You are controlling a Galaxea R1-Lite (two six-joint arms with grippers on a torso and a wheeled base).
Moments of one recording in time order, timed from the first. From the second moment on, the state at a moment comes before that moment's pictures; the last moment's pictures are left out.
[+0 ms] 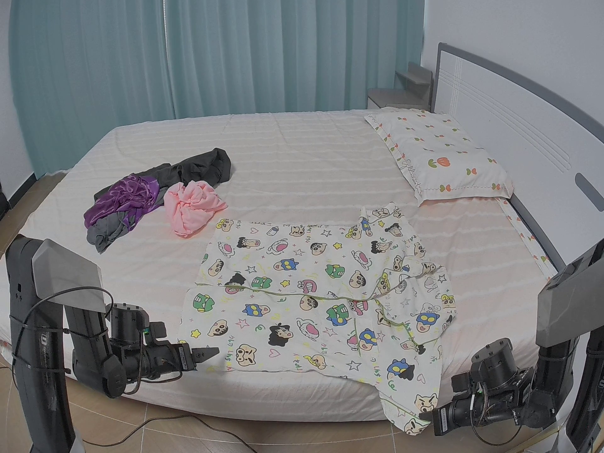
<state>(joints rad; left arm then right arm) -0.07 2.40 -0.37 -1.31 -0.39 -0.30 0.50 2.18 -0.02 -1.18 0.18 0.31</state>
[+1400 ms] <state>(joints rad) 0.05 2.40 -0.25 -1.37 -0.39 -0.16 0.54 2.08 -0.02 -1.03 0.12 0.31</state>
